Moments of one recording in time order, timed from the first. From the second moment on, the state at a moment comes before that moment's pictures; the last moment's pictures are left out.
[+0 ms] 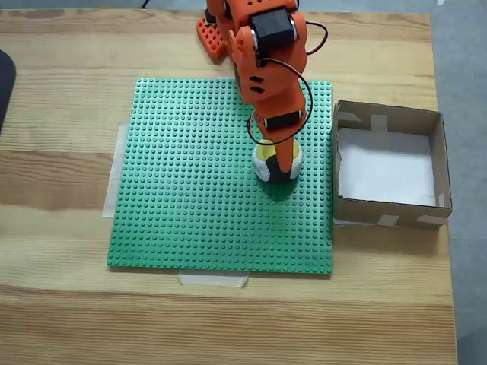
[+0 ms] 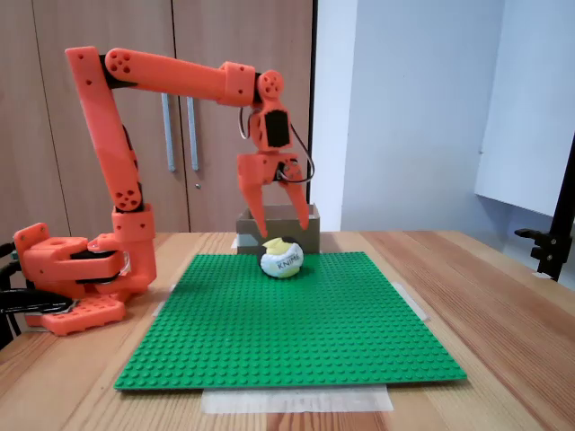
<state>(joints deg) -22.8 102.5 100.3 77.4 0.3</state>
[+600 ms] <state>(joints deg) -22.7 102.5 107.9 70.5 1.0</state>
